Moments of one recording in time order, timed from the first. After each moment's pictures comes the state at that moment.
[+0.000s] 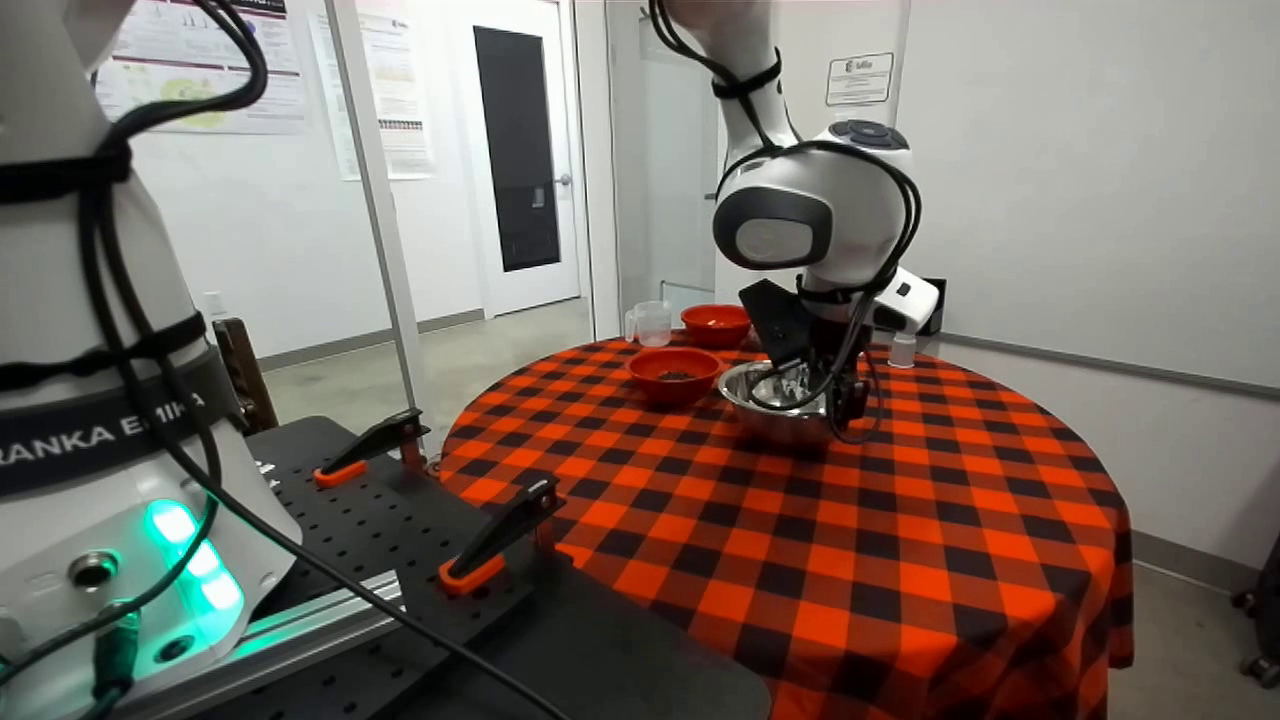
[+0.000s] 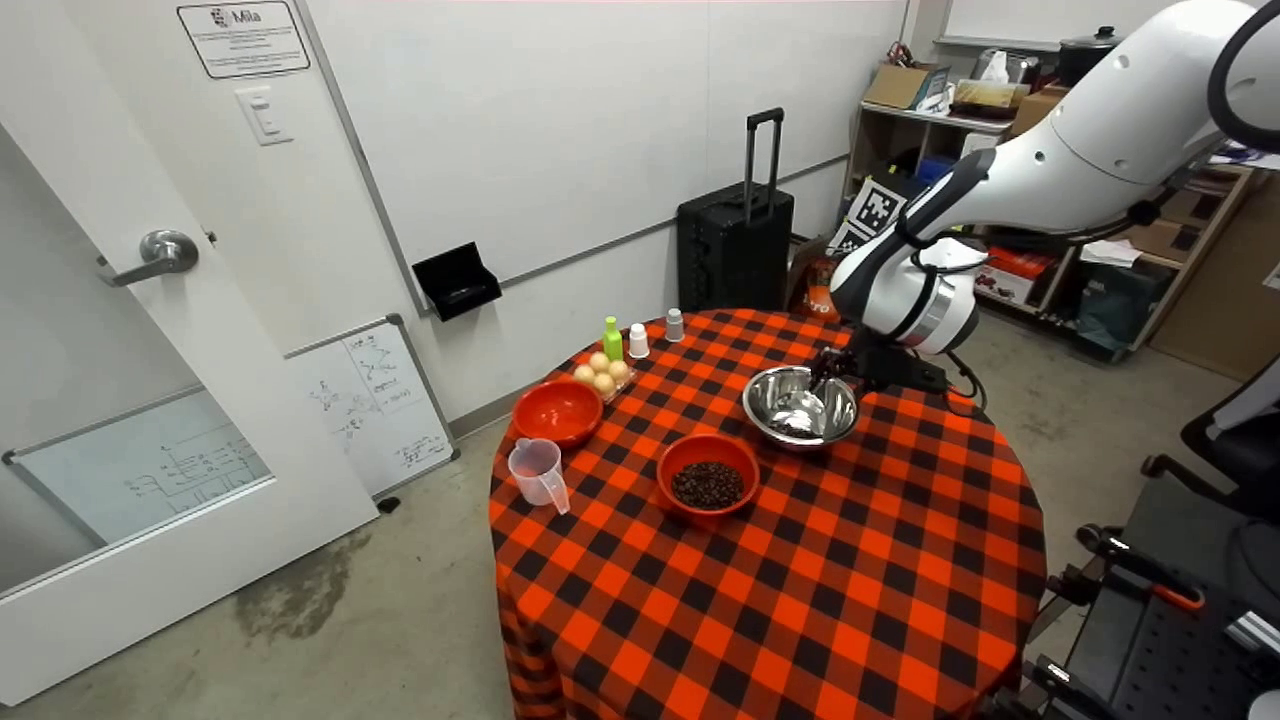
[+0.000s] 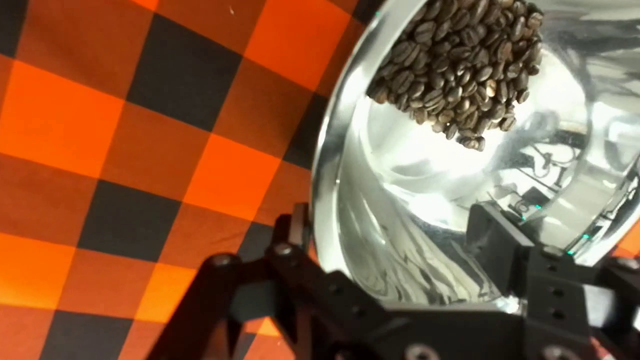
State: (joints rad) arm -0.38 0.77 0.09 -1.94 0.83 2.92 -0.33
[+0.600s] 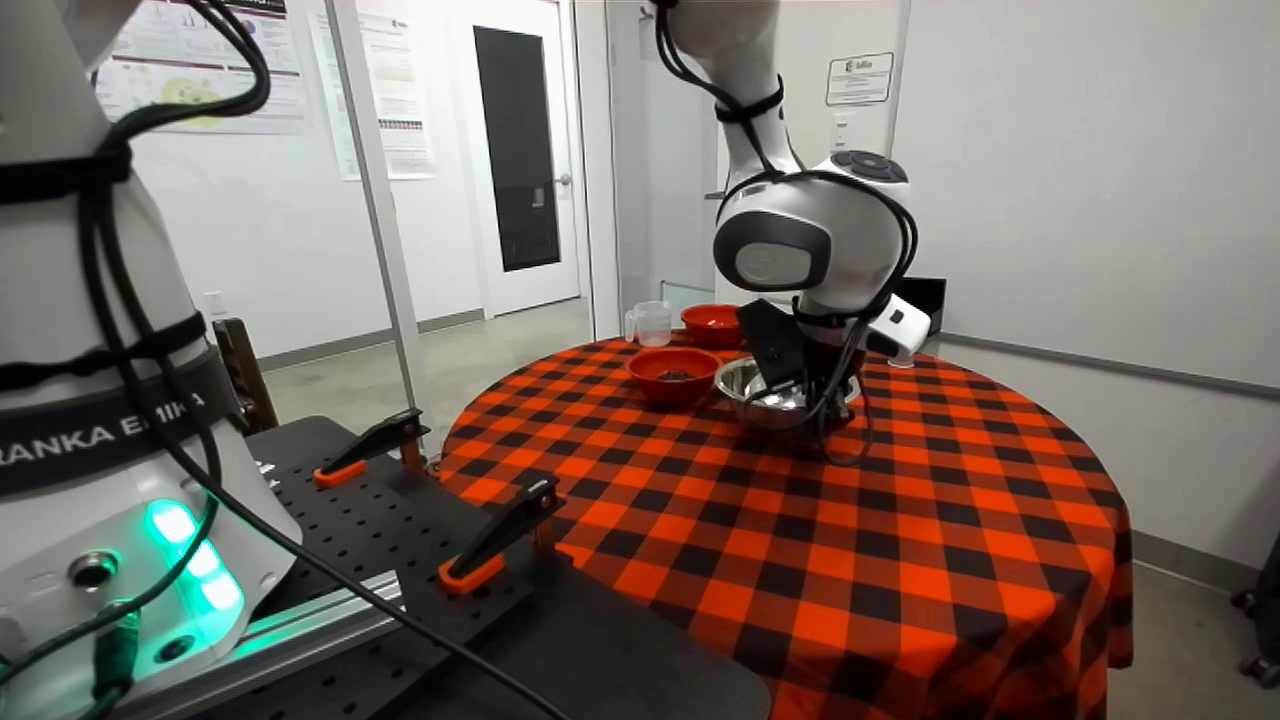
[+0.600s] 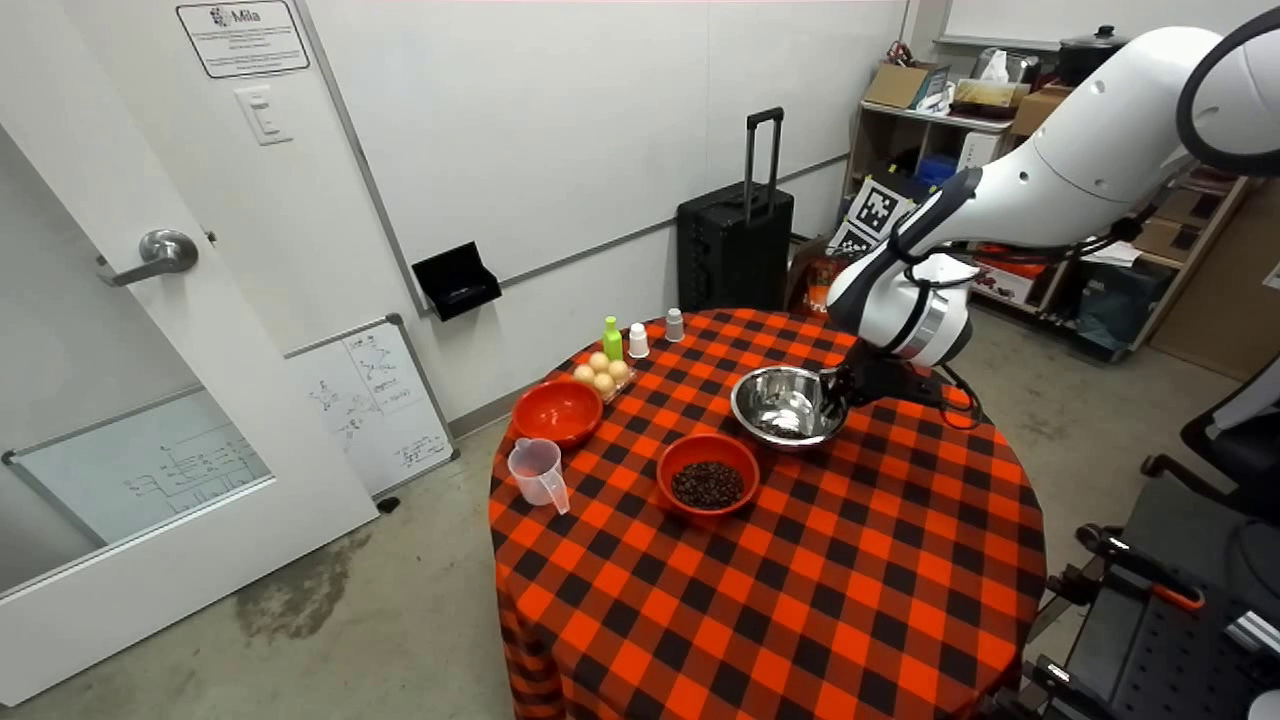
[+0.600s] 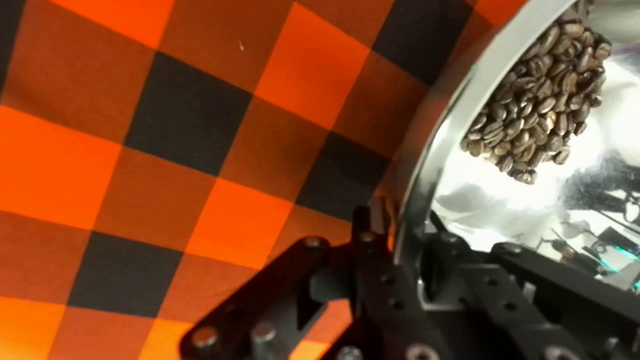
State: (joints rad) arm -0.38 0.83 0.09 -1.91 0.83 2.90 -0.33
